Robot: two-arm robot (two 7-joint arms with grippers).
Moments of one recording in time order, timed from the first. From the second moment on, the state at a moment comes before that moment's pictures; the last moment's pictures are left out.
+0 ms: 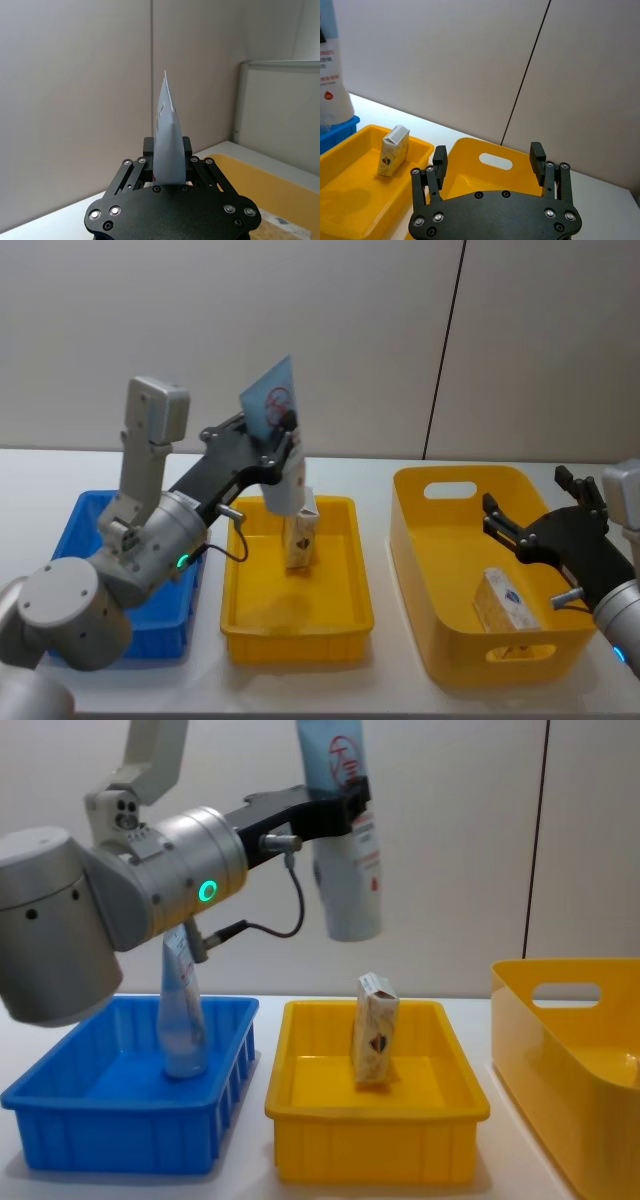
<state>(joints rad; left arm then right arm) -0.54 0.10 0.37 -1.29 -0.36 -0.12 -0.38 0.04 0.34 -0.06 -1.85 0.08 0.16 0.15</state>
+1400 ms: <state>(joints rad) -0.63 0.07 0.42 -1.18 -0.41 -0.19 -0.54 0.25 0.33 -0.22 -1.68 0.23 0.19 0.44</state>
